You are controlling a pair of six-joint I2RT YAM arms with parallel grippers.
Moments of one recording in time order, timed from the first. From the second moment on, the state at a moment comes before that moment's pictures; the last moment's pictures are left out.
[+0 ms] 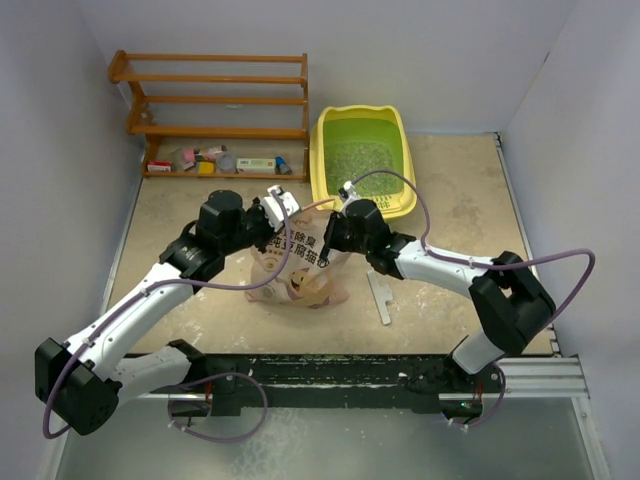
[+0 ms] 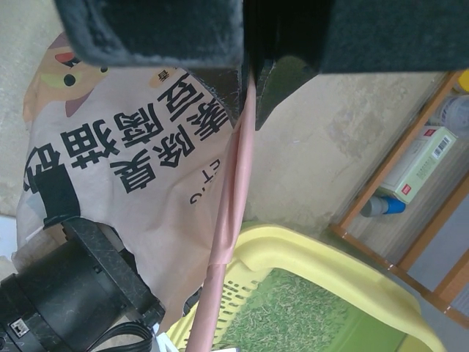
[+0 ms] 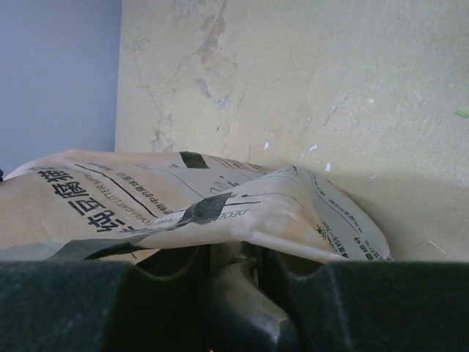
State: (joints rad) left arm -0.57 1.07 0.91 -0.23 0.24 0.38; right arm 0.74 1.57 0.90 0.17 -0.20 0.90
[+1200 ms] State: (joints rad) left arm -0.57 0.72 0.66 -0.14 0.28 0.32; right arm 0.64 1.49 0.84 0.32 -0.40 1.01
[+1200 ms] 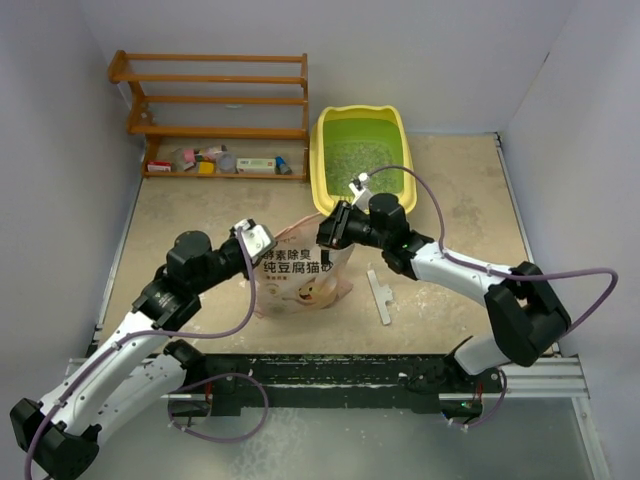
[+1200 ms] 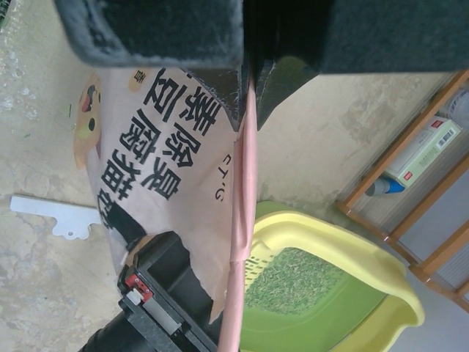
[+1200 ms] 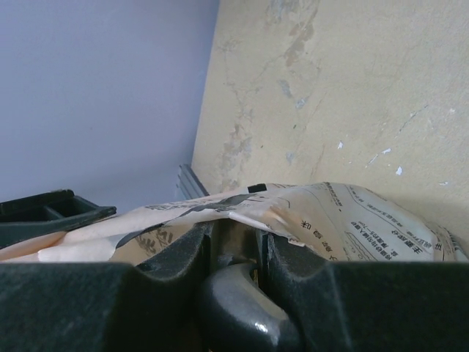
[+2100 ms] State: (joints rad) left arm -0.58 0.69 0.64 -0.06 0.34 0.31; right arm 0.48 1.35 0.86 0.11 -0.48 0.92
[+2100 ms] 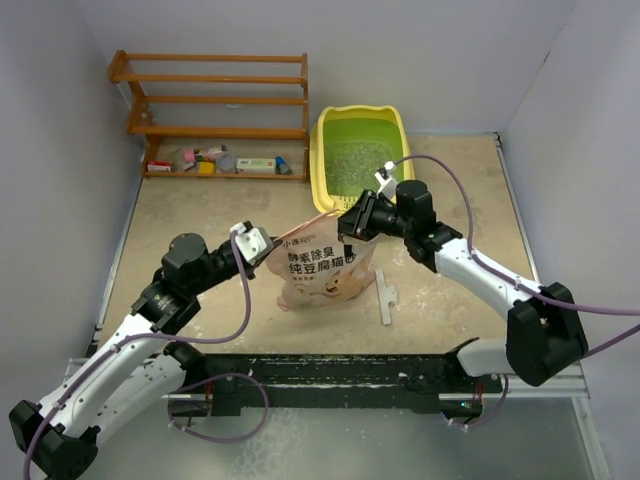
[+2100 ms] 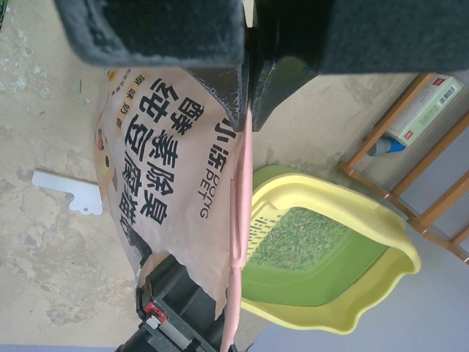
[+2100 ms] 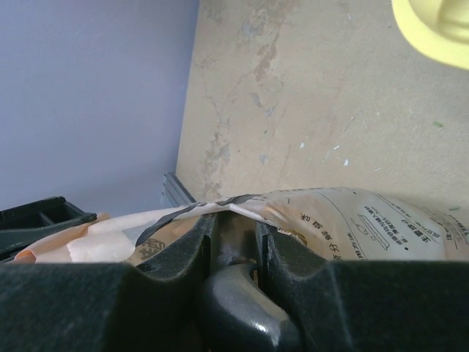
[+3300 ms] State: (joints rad) left arm -0.57 0.75 0.72 -0.14 0.36 0.31; right arm 0.41 1.23 0.92 -0.04 -0.38 0.78
